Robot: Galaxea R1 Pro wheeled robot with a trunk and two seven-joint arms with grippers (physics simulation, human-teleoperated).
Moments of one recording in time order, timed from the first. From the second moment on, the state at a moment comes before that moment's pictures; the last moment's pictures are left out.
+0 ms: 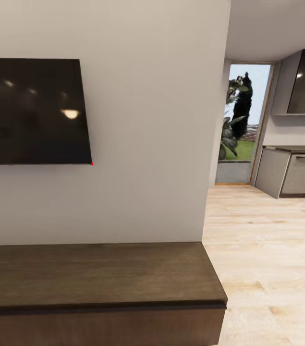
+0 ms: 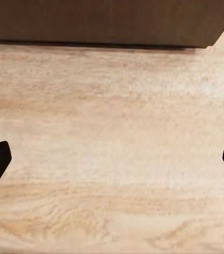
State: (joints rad) left arm -0.37 -0.11 -0.79 0.03 0.89 -0.07 0.11; right arm -0.32 0.02 0.29 0.05 -0.24 -0.29 0.09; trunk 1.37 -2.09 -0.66
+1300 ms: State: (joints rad) left arm -0.31 0.01 -0.80 0.05 0.89 -0.08 0.10; right arm -0.30 0.02 0.29 0.05 -0.23 -0.30 0.09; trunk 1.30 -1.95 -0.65
